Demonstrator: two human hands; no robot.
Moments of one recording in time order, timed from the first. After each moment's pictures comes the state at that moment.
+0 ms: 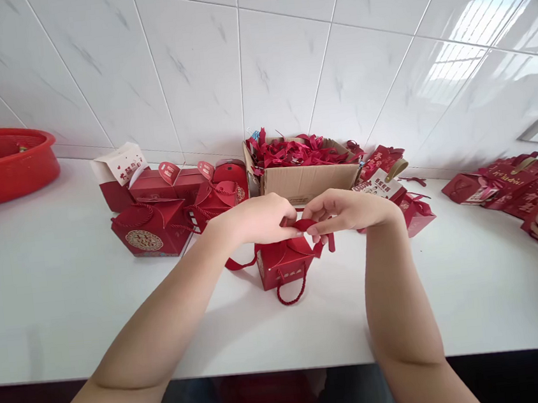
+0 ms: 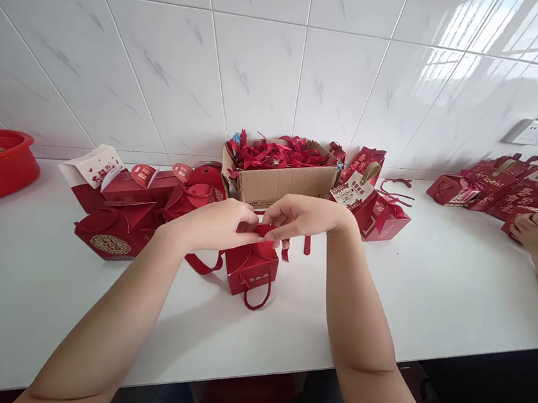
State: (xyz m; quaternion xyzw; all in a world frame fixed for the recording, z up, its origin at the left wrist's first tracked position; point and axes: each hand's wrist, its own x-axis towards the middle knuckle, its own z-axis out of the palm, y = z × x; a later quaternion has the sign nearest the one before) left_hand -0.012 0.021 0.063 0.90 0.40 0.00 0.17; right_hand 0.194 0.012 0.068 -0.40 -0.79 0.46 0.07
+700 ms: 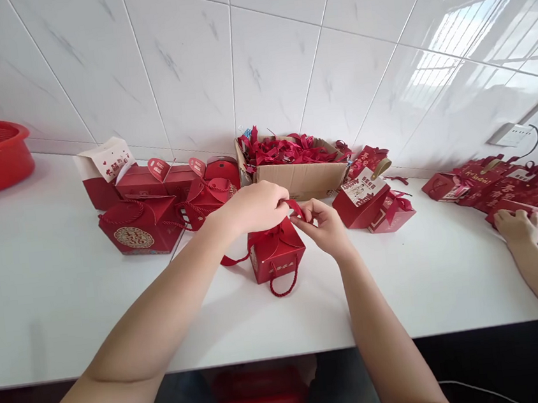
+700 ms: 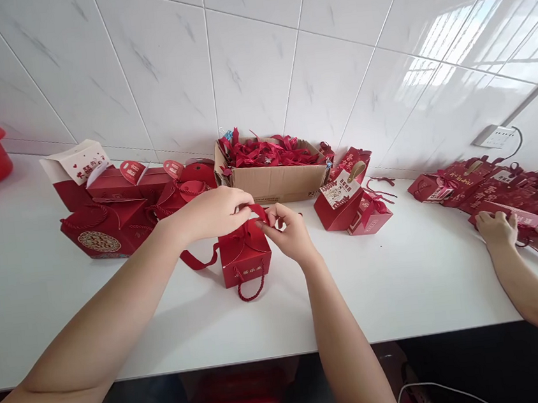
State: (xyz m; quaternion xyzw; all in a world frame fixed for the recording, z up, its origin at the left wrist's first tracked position) left_hand -0.006 0.024 0.061 0.89 0.43 0.09 0.12; right_hand 0.173 -0.003 -0.026 -0.47 -0.69 0.24 0.49
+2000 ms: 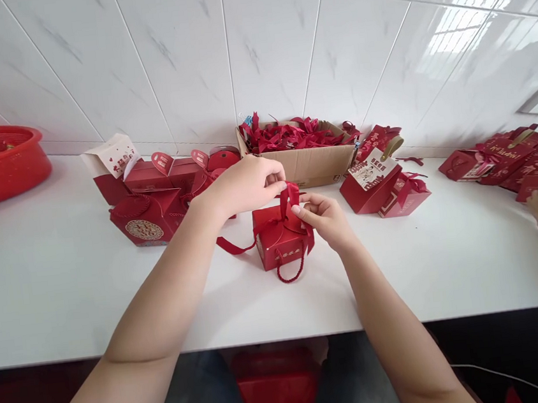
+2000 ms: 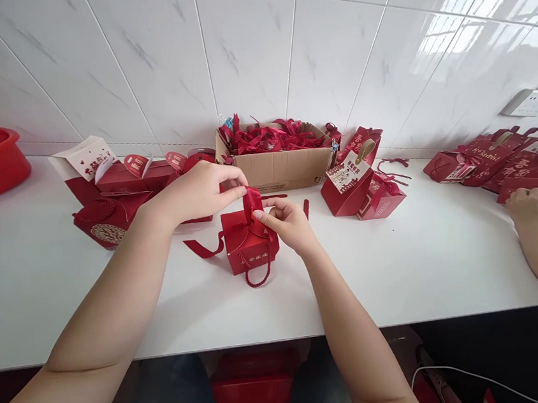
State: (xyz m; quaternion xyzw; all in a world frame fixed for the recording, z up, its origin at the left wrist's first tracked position) left_hand -0.019 0.029 0.067 0.89 0.39 0.20 0.11; right_hand 0.163 -0.009 -0.034 -0.44 -0.55 0.48 0.53
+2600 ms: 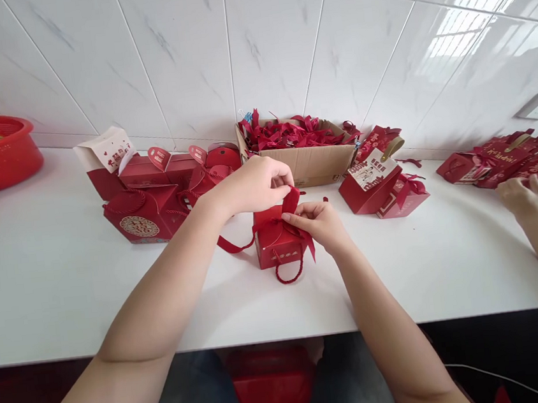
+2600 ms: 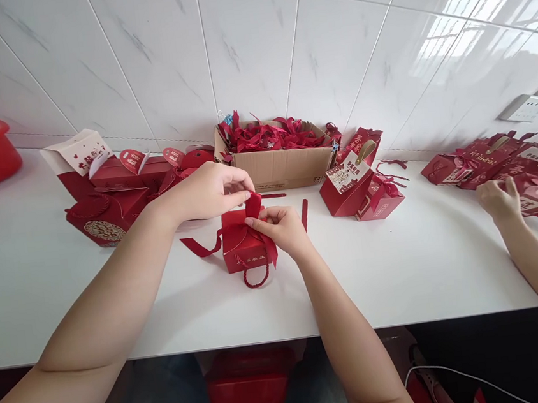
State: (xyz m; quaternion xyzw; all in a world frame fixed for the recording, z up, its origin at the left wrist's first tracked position) left_hand -0.013 0.031 0.061 0.89 0.36 0.21 0.20; right_hand 0.153 -0.014 -0.033 -0.49 -0.53 0.50 0.48
